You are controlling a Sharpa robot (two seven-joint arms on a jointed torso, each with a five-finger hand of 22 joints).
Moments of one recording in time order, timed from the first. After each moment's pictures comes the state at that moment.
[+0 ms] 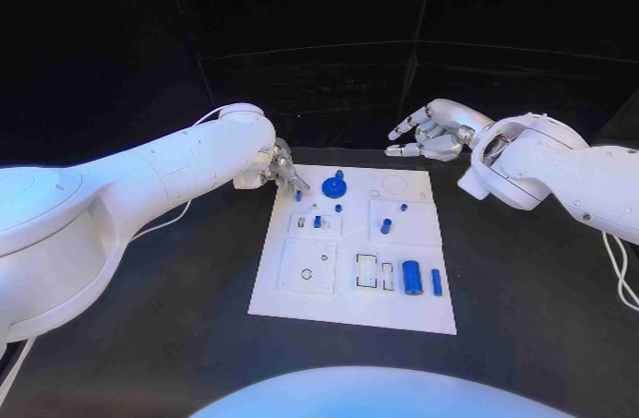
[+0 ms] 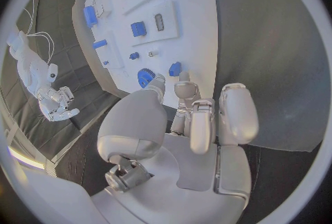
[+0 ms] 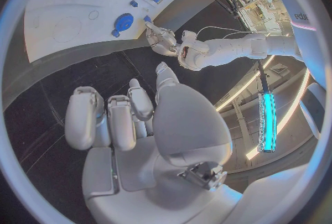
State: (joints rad) left arm 1.27 -0.34 -0.04 0.72 -1.10 0.41 -0.43; left_hand 1.06 0.03 0.00 0.18 0.05 0.84 0.06 0.66 0.49 1.23 -0.01 1.10 0.84 1.46 -0.09 1.57 1.31 0.08 1.46 0.01 1.30 1.16; right arm 1.30 -0.78 -0.02 1.41 -1.09 -0.22 -0.01; right_hand 1.33 0.01 -0.12 0.22 0.27 0.86 0.17 0.14 0.07 1.31 0.08 1.24 1.25 1.47 0.00 1.43 1.31 0.07 1.43 0.10 1.38 1.21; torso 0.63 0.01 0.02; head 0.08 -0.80
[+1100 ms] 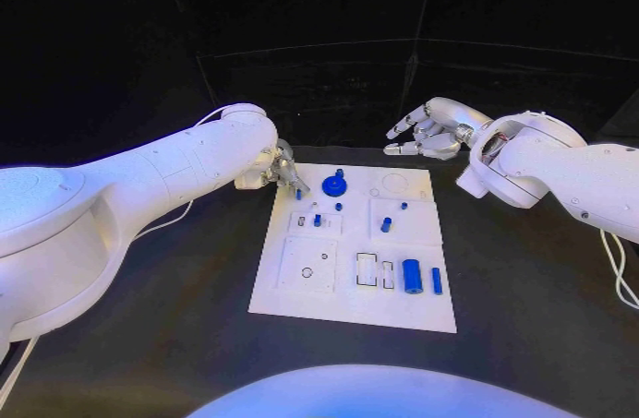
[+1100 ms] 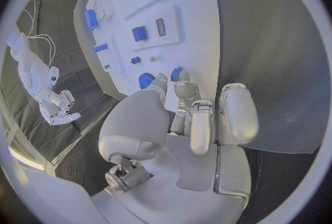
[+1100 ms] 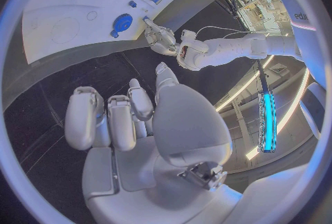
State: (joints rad) left arm 1.27 -0.34 -0.04 0.72 -1.11 0.44 -0.42; left_hand 1.10 0.05 -0.02 0.17 0.05 0.85 0.06 0.65 0.48 1.23 -0.01 1.10 0.84 1.47 -0.08 1.57 1.31 0.08 1.46 0.02 1.30 1.16; right arm 1.30 -0.77 -0.02 1.41 -1.09 -0.22 -0.01; right_hand 1.33 0.02 -0.12 0.22 0.27 0.86 0.17 0.14 0.07 1.31 0.08 1.24 1.25 1.47 0.00 1.43 1.31 0.07 1.43 0.10 1.38 1.21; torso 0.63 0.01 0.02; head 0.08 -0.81
